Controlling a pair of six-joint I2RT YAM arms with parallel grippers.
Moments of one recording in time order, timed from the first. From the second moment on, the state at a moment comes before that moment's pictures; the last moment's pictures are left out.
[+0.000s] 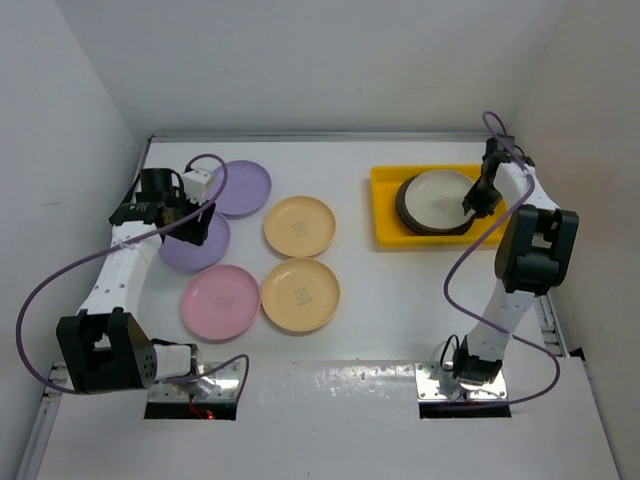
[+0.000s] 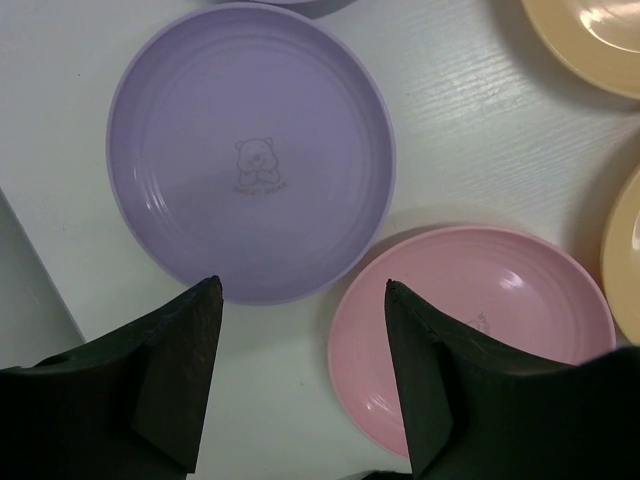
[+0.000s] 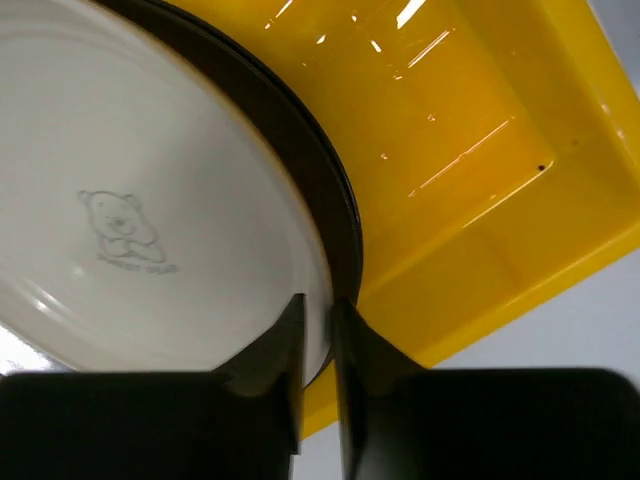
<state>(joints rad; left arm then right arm) 0.10 1.26 1.07 -0.70 0.16 0.41 -0.21 1.94 1.48 -0.75 0.15 0.50</state>
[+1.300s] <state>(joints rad) 0.44 1.33 1.00 -0.80 0.16 0.52 0.78 1.76 1.14 -0.60 0.01 0.38</state>
